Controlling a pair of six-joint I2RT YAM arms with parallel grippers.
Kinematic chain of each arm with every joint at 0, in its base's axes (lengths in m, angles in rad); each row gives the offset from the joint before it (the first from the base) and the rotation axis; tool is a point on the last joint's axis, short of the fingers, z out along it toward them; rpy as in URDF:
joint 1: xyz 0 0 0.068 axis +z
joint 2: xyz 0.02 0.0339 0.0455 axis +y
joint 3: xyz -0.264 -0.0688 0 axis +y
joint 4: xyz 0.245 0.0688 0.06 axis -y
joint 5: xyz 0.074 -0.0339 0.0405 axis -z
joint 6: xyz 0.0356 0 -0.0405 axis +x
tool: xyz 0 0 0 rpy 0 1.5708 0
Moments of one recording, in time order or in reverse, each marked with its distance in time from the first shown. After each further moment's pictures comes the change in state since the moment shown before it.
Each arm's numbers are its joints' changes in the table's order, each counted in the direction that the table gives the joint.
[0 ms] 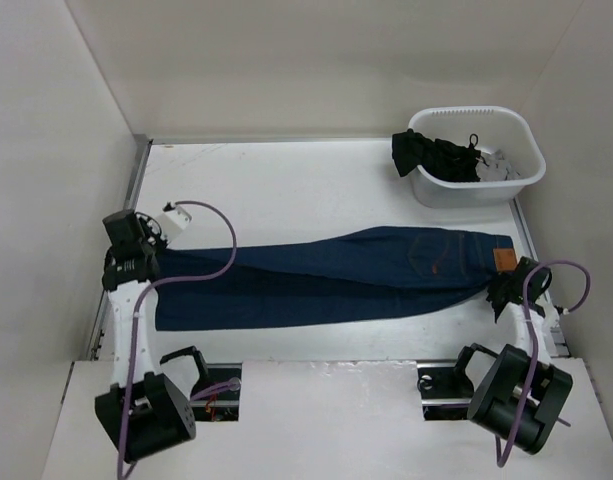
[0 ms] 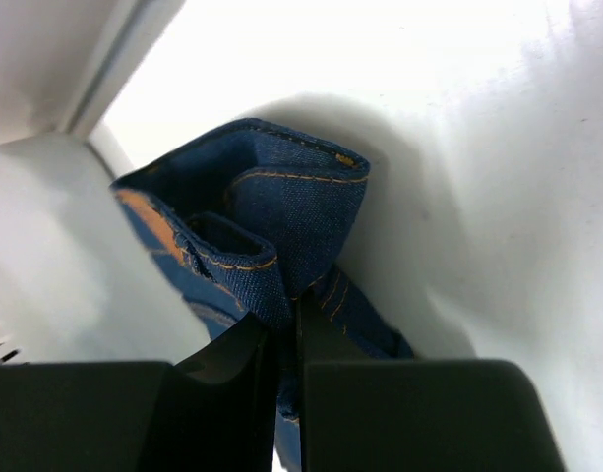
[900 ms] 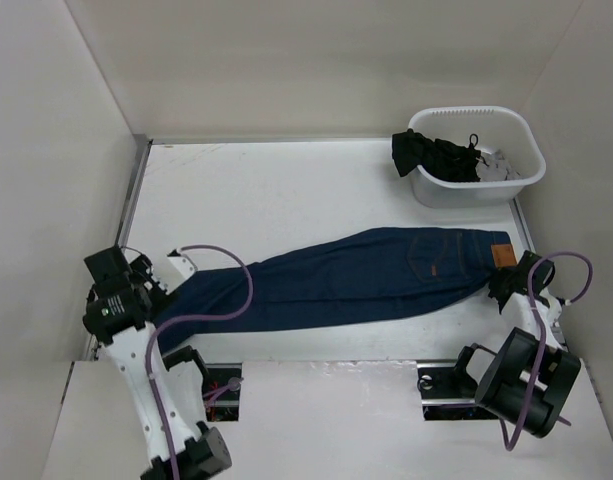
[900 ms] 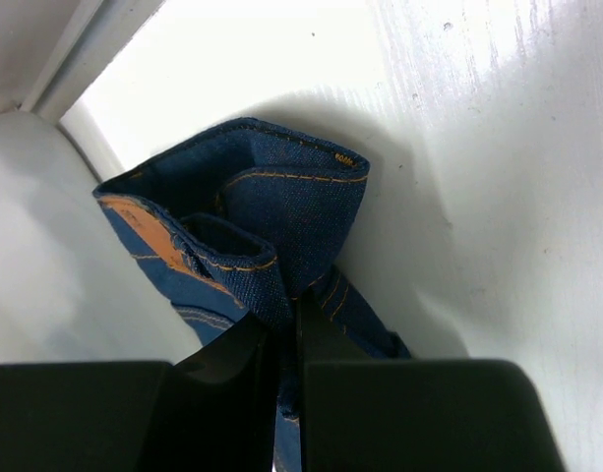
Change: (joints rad) left arm 0.165 -0.316 -0.172 -0.815 0.093 0.253; right arm -0.013 0.100 -0.060 0.003 -0.049 -0.069
